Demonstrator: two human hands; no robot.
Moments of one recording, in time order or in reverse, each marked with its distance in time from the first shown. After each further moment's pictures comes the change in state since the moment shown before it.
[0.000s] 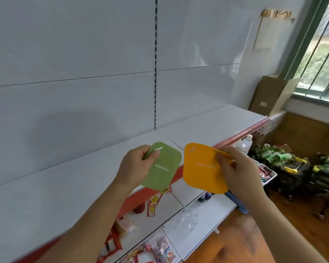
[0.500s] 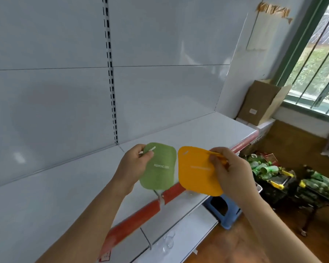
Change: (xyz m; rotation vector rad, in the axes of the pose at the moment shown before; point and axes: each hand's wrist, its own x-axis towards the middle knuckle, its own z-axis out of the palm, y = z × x) left_hand 0.192 -0.016 0.153 -0.296 -0.030 -0.175; right_hand 0.177 0.122 -0.005 -0.062 -0.073 0.008
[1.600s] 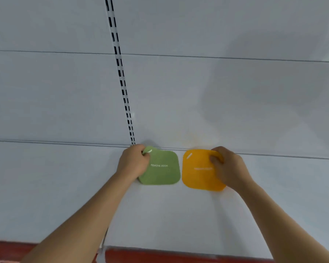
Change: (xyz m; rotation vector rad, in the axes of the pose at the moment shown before) left_hand 0.154 -0.055 0.026 0.814 0.713 -0.395; right_hand 0.308 0.126 0.202 0.019 -0.714 -0.274
